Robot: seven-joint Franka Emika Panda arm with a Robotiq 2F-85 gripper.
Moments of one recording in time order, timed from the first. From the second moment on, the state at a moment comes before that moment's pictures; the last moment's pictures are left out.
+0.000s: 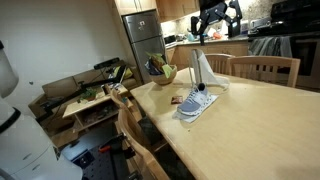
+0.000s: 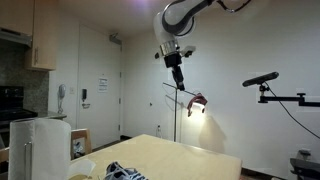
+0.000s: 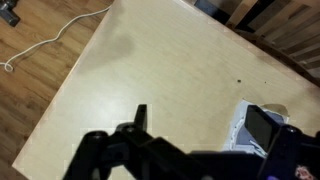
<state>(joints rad) 0.02 0.35 -0.04 -1.62 -0.25 1.78 -0.49</state>
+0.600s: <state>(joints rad) 0.02 0.42 -0.01 -1.58 -0.32 1.67 -0.49</state>
